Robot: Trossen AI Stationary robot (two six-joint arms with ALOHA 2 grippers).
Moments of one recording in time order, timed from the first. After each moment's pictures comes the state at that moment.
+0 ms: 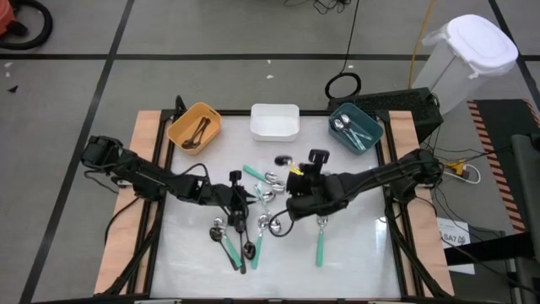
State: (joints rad) left arm -0.23 1.45 0.63 0.19 -0.27 0.05; right arm 0.29 1.76 1.65 -1.35 0.95 0.32
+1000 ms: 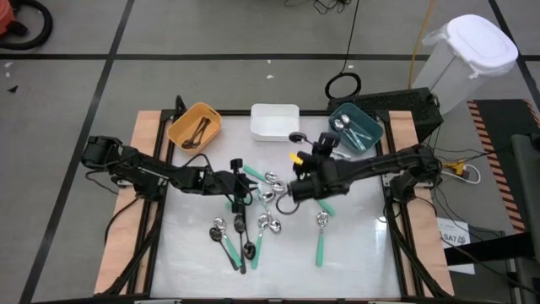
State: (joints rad) left arm -0.10 1.45 0.63 0.22 -0.27 0.16; right arm 0.17 1.76 1.65 -1.59 1.04 0.43
